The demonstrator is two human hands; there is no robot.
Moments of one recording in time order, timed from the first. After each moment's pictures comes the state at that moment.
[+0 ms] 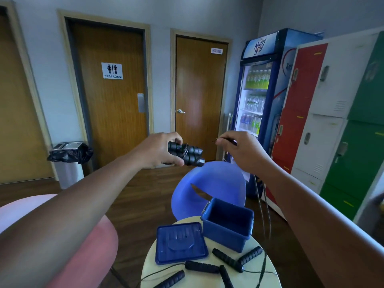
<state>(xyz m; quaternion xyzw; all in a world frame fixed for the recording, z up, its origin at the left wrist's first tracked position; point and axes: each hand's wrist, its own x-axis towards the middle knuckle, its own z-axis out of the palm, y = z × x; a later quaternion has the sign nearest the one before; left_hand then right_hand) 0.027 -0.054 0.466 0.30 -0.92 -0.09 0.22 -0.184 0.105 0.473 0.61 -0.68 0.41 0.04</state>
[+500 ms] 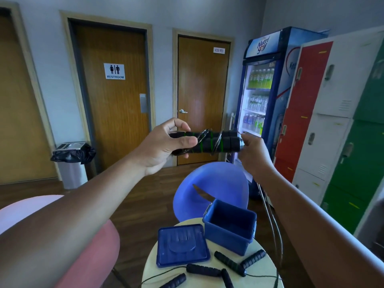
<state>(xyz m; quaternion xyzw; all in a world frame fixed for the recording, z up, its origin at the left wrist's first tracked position) 0.023 -0.012 0.478 0.09 -0.70 -0.61 0.36 -0.200 0.091 0.456 0.47 -0.66 0.58 -0.05</state>
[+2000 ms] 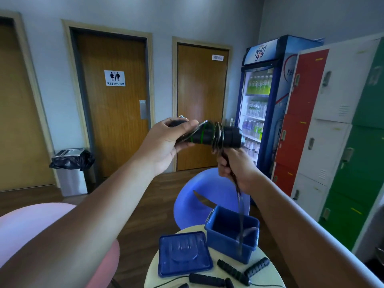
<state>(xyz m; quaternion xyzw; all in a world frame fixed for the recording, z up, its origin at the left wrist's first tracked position) 0.018 0.002 0.504 0.11 -0.57 -0.67 0.45 -0.161 0.076 0.452 0.45 -0.50 0.65 -0.35</state>
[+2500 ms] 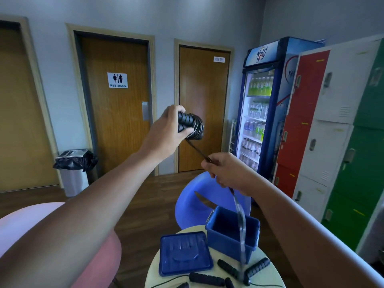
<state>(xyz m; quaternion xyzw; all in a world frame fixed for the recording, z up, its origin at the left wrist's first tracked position) 0.005 -0.039 0.499 0.22 -0.84 0.02 0.50 -0.149 0.092 0.456 0.58 -0.66 0.42 -0.23</state>
